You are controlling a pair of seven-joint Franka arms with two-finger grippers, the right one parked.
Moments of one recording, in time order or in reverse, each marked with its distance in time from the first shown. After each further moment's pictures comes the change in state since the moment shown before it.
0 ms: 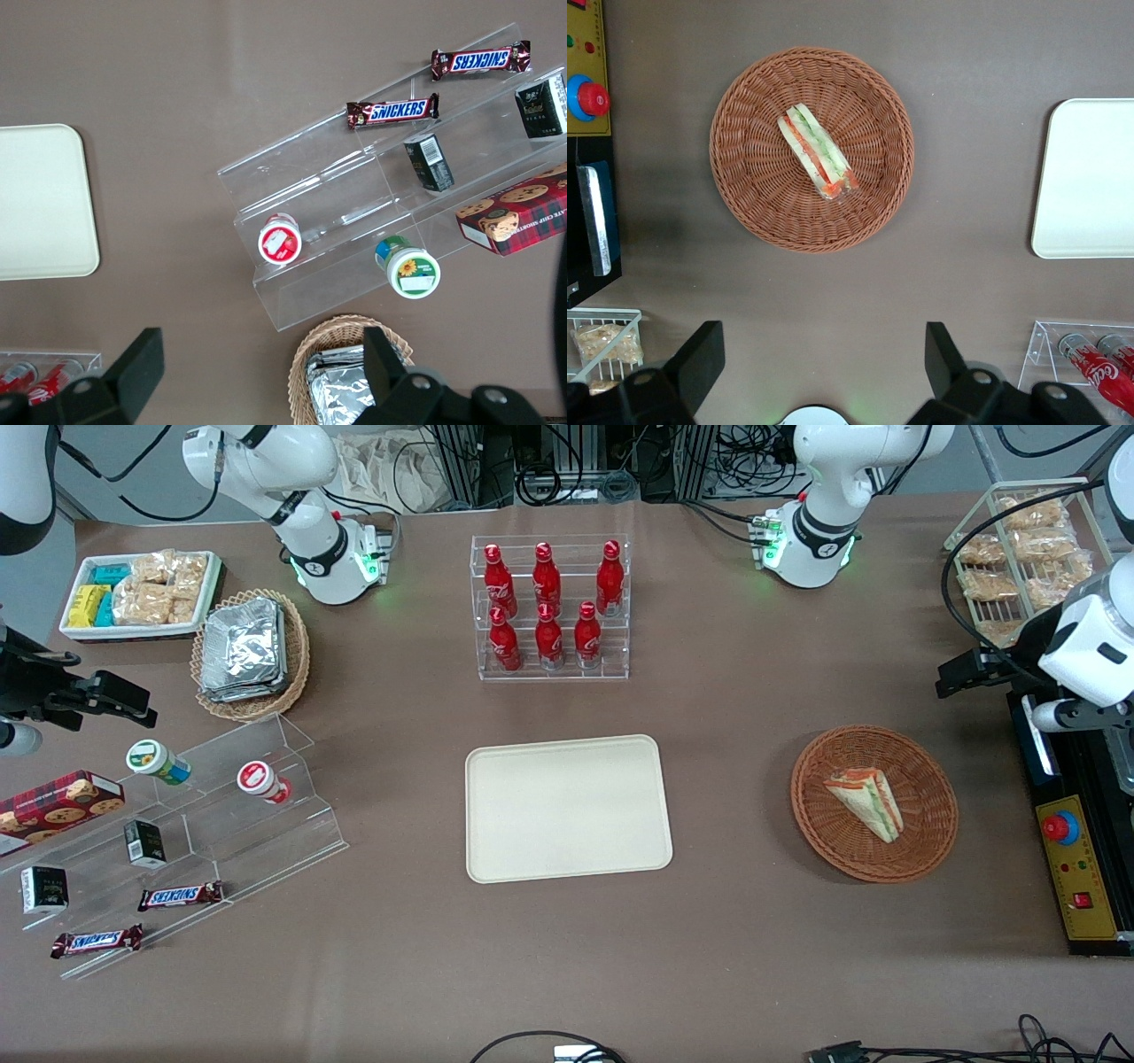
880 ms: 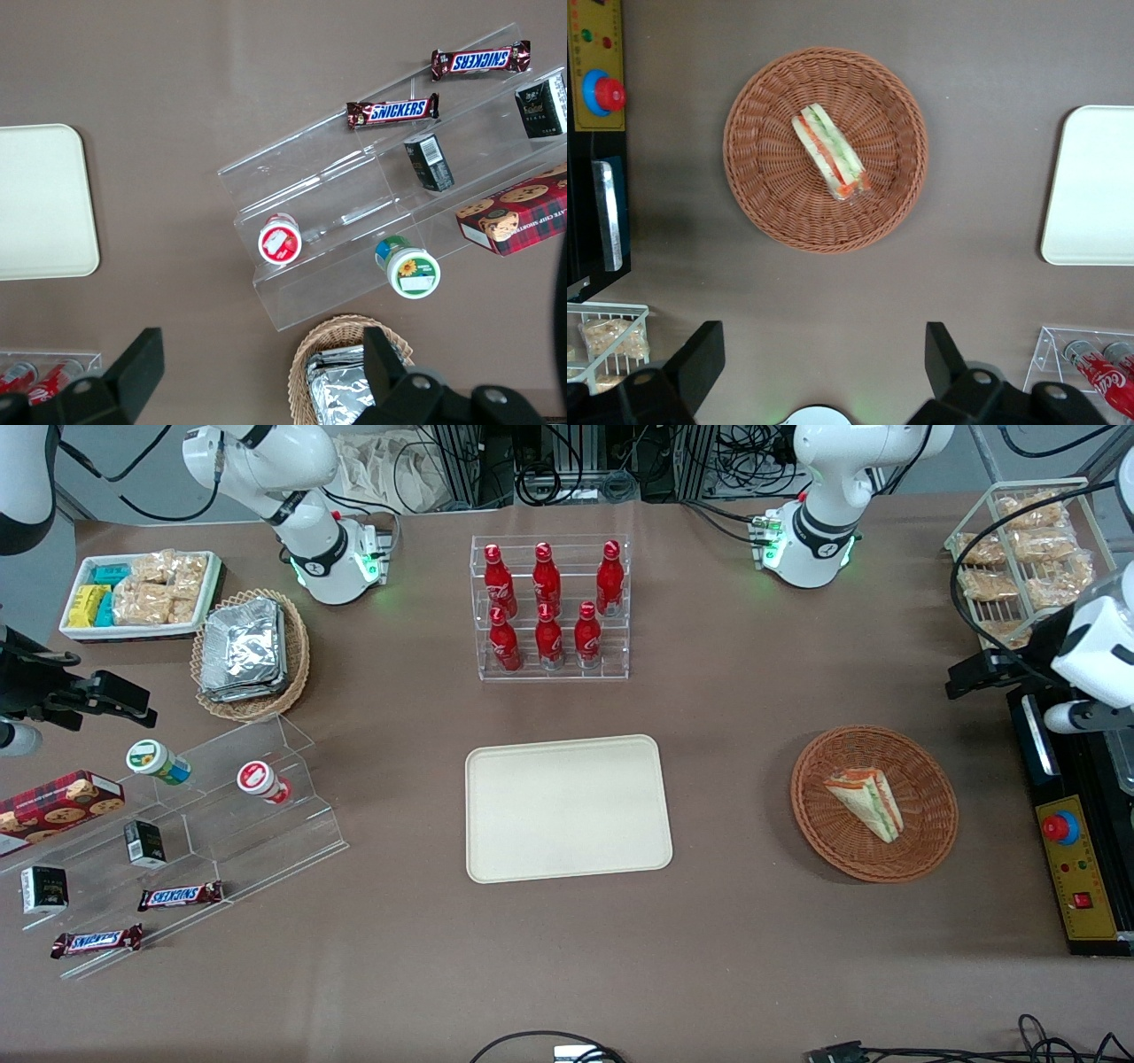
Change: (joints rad) arm 0.023 0.007 0.014 0.000 0.011 0.001 0.001
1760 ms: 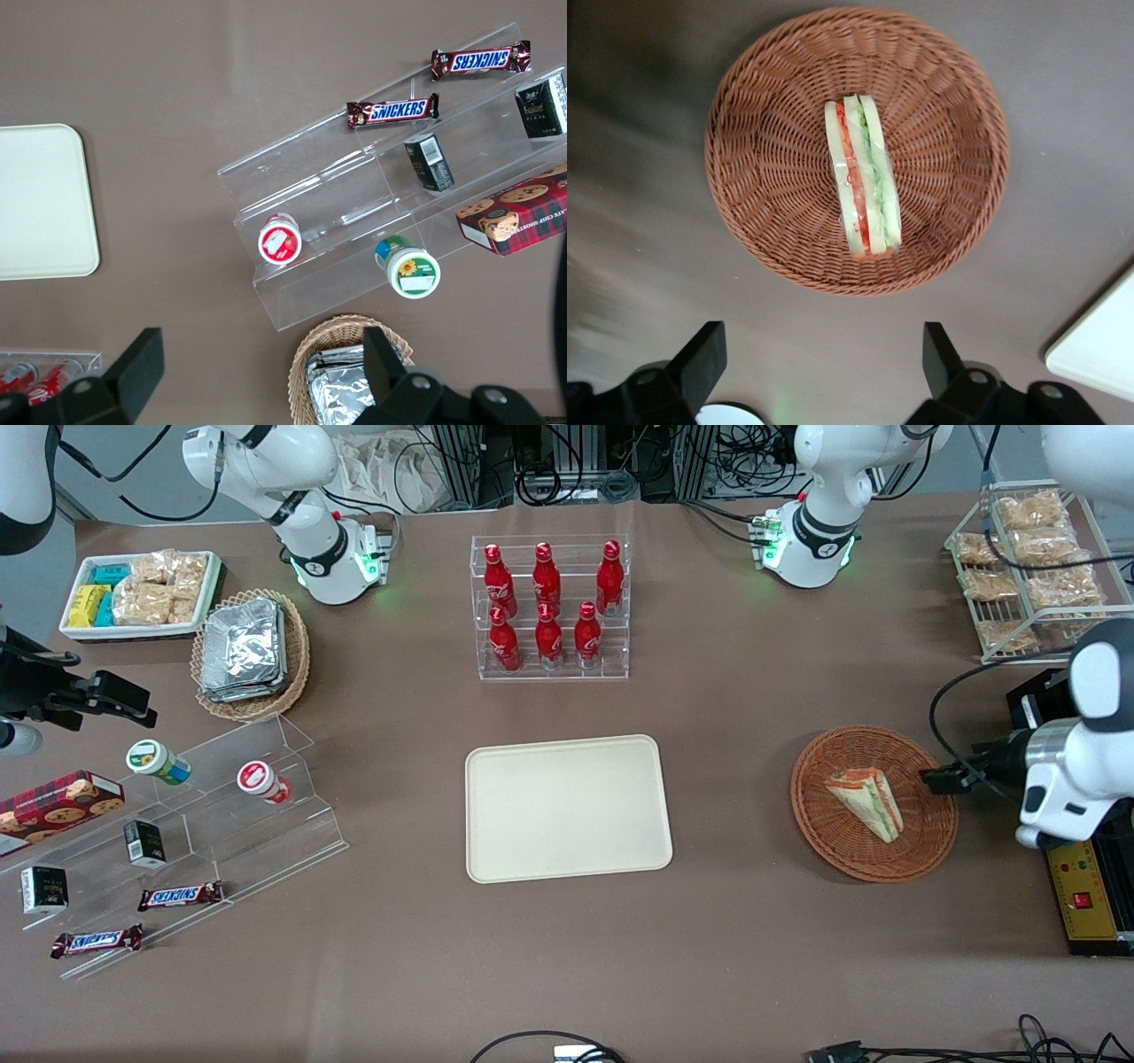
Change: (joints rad) arm 0.052 0.357 0.003 0.058 -0.044 0.089 -0.335
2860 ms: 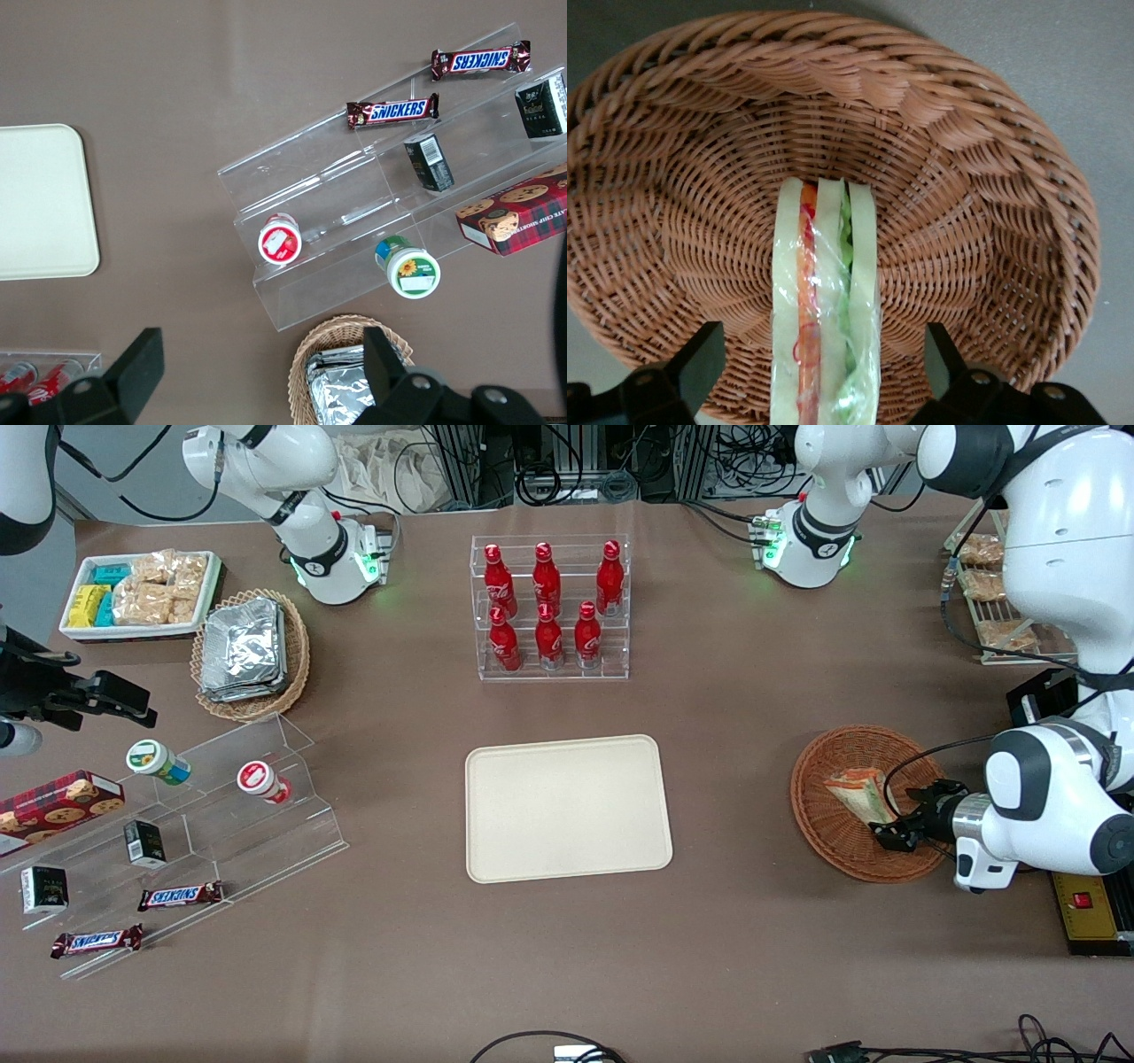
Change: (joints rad) arm 0.028 0.274 0.000 -0.006 -0.081 0.230 -0.107
